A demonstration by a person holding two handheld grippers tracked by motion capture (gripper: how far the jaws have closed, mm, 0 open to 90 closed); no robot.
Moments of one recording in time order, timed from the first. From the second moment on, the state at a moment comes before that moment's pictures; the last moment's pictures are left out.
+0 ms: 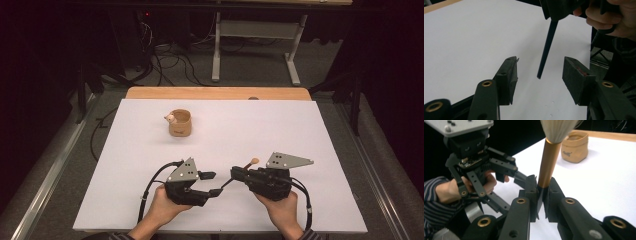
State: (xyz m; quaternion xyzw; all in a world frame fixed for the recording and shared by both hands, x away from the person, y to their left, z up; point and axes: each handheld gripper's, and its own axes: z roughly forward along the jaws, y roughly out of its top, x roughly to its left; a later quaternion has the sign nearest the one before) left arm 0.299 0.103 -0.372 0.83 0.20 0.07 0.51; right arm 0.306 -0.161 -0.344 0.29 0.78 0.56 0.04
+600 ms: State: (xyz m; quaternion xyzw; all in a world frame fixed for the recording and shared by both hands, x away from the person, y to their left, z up) left arm 0.300 0.095 -0.374 0.84 0.19 0.05 0.50; right arm 0.307 -0.142 -0.340 0.26 0.80 0.54 0.01
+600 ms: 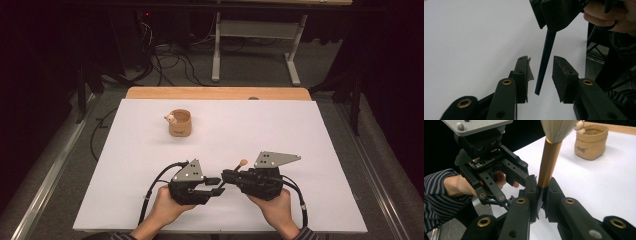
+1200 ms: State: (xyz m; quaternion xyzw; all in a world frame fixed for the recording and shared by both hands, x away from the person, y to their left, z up) left arm 0.298 0.096 -0.374 0.85 0.17 0.05 0.50; right arm 0.307 -0.139 -0.343 0.26 0.80 0.55 0.01
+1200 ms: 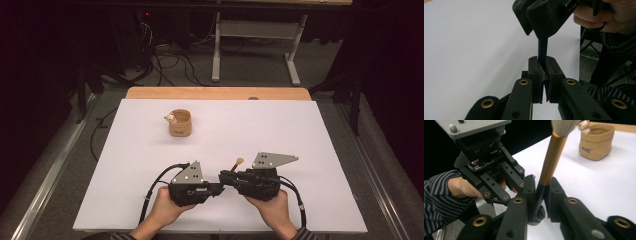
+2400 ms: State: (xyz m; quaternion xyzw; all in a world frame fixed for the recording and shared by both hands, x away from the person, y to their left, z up) left arm 0.304 0.094 -0.351 0.83 0.17 0.05 0.52; right arm 0.303 -0.143 -0.326 0.24 0.79 0.56 0.02
